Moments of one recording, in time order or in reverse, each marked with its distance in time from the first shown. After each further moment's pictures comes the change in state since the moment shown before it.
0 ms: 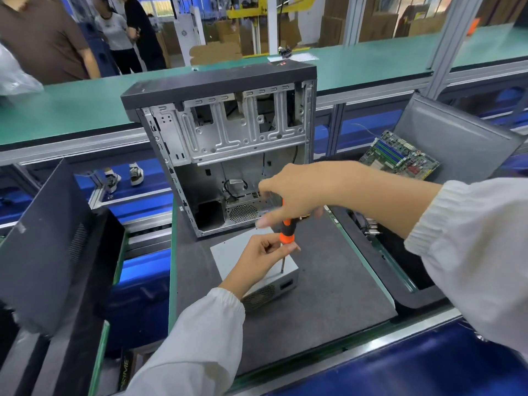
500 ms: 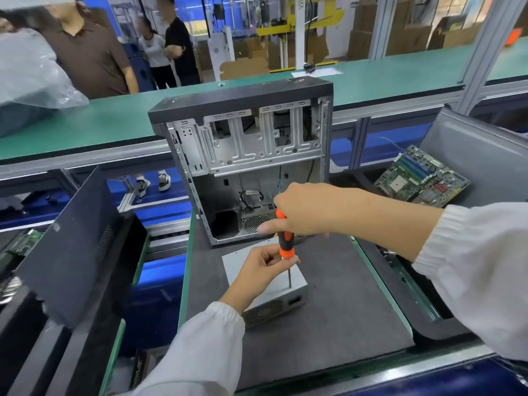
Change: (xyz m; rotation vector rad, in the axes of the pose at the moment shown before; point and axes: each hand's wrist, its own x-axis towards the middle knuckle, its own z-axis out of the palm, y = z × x) left_hand -0.007 0.004 -0.003 -0.032 0.117 -0.087; right_hand 0.002 0.000 0.015 -0.096 0.189 -0.048
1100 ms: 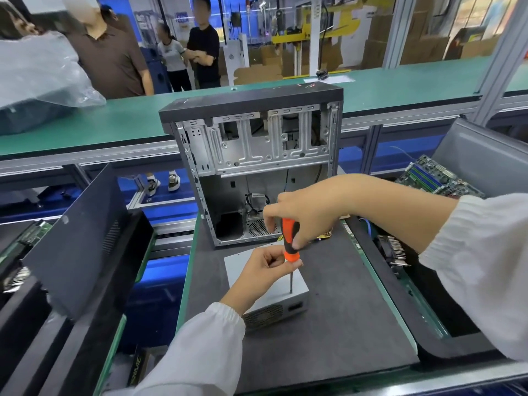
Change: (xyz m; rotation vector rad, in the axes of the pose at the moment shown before) left_hand 0.001 0.004 0.002 -0.014 0.018 0.041; right_hand 0.010 0.011 -0.014 0.075 -0.301 -0.195
